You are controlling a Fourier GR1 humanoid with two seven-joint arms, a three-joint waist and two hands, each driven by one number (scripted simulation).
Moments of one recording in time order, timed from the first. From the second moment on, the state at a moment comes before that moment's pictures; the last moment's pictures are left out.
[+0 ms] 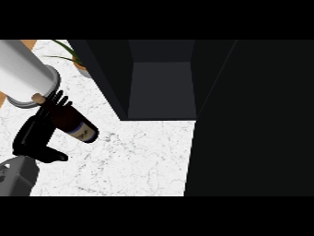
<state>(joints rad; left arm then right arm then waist) -0.30 0.27 0.29 -0.85 0.21 -0.64 -0.41 -0.08 -0.09 0.13 -2.49 -0.06 0.03 0.65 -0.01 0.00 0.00</state>
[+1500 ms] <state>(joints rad) -0.44 0.24 0.19 -0.57 0.12 -0.63 -0.58 -0.11 -0.08 0.14 -2.49 -0.05 0.03 0.67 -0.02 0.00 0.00</state>
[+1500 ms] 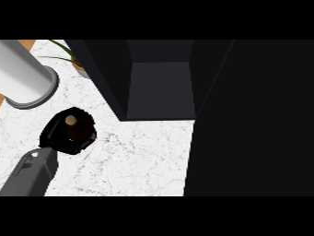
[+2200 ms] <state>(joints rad) -0.25 0.20 0.20 -0.82 0.11 -0.34 -0.75 -0.06 -0.08 0.14 -2.49 -0.05 0.04 0.64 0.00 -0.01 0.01</state>
